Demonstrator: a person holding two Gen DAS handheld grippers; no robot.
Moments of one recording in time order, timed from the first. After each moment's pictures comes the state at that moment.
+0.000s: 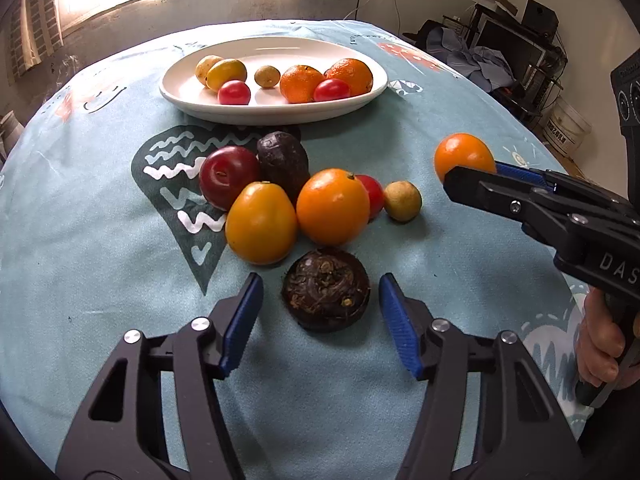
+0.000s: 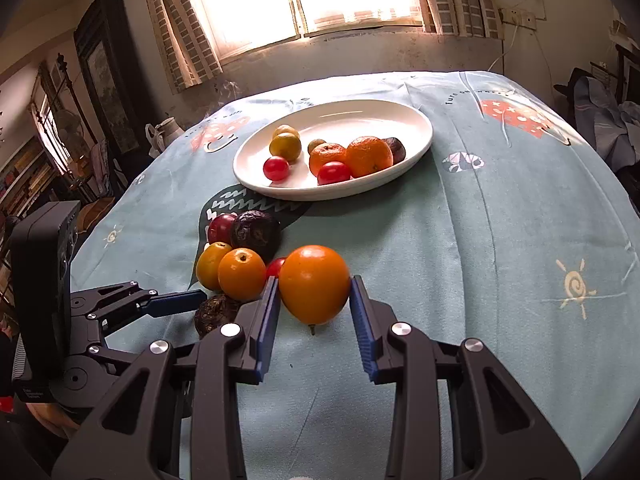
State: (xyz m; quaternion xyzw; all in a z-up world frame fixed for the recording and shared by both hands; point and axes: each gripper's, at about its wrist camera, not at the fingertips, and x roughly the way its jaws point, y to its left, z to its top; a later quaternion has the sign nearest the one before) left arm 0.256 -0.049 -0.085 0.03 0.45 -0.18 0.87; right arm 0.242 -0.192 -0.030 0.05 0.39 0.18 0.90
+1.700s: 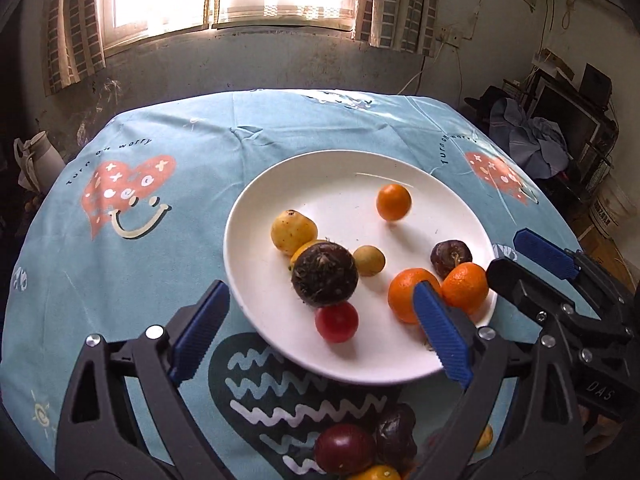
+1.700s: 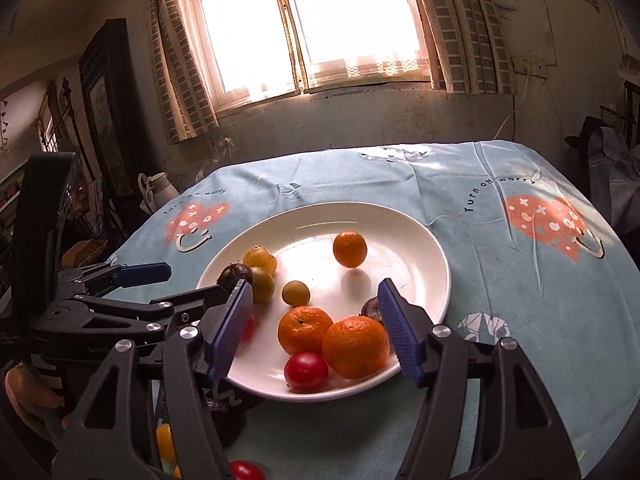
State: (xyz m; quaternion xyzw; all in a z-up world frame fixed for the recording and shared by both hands) left arm 0.401 -0.015 -0.016 -0.02 0.39 -0.09 0.92; right arm 0.359 -0.184 0.004 0.05 0.30 0.19 0.93
